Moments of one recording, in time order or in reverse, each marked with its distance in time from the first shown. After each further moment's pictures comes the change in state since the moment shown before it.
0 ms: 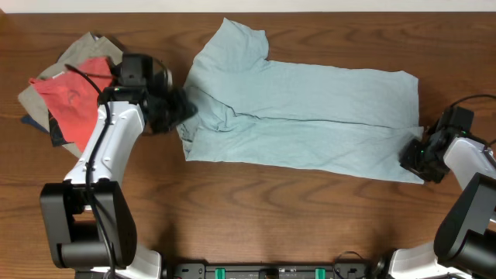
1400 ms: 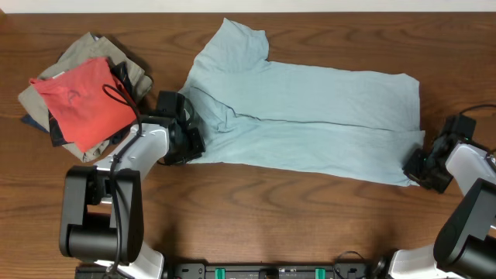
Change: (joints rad) left arm -0.124 0.042 -0.275 0.144 -0.191 0.016; right arm -0.034 -0.031 -0.047 -0.036 0.085 0.040
